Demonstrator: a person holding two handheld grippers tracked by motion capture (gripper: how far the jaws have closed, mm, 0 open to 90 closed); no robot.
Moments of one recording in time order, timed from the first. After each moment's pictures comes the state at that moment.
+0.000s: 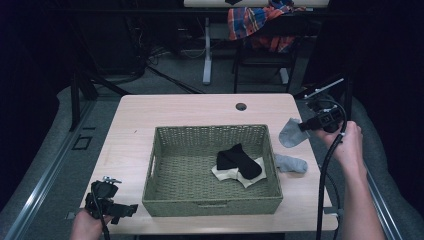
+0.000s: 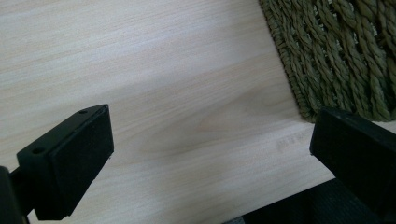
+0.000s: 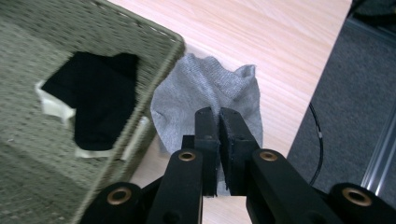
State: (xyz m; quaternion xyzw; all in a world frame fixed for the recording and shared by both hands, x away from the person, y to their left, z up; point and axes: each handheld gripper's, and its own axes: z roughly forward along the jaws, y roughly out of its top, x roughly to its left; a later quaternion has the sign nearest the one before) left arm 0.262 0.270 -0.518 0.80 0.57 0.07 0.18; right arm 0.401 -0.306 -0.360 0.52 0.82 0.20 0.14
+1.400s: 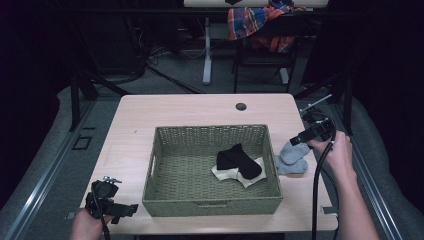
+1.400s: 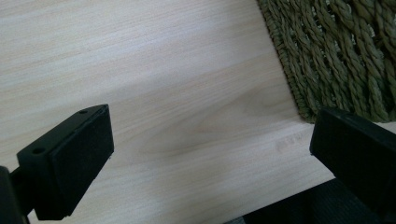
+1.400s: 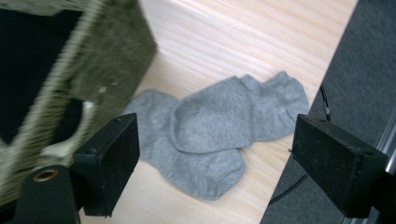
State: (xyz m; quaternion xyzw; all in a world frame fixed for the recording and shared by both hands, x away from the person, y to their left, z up) left arm 0.262 0.269 -0.518 0.80 0.57 0.07 0.18; right arm 0.424 -0.323 -0.425 0.53 0.82 0.17 0.11
